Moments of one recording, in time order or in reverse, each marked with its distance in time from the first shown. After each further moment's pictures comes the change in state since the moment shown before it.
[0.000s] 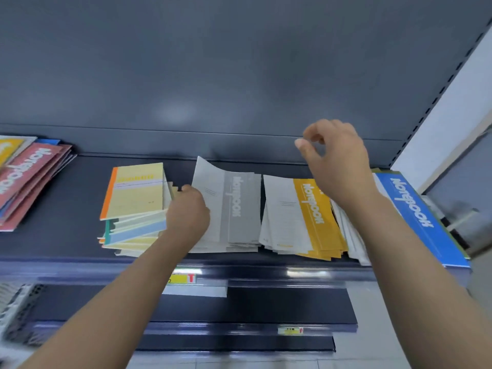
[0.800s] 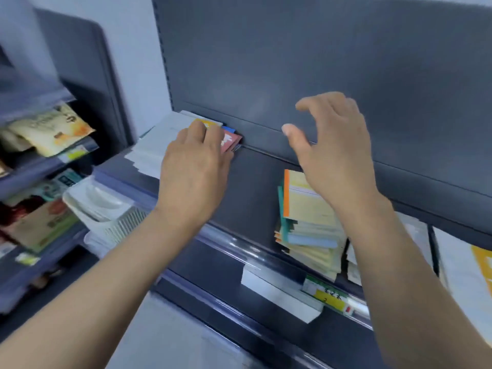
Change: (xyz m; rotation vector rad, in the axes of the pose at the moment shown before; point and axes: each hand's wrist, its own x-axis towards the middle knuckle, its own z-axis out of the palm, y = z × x) left_hand -0.041 -0.244 -0.172 0.108 0.733 0.101; right_hand 0.003 -0.313 0.105 0.216 -0.030 -0.446
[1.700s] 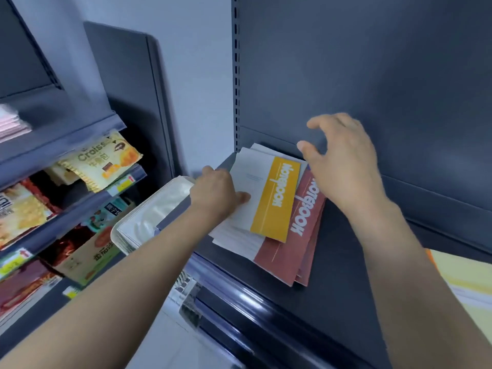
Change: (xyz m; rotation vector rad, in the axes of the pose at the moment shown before) left_hand 0.114 -0.217 0.130 0.055 -0.727 -0.468; right_hand 0.151 -0.076 0.203 0.052 -0.199 0.108
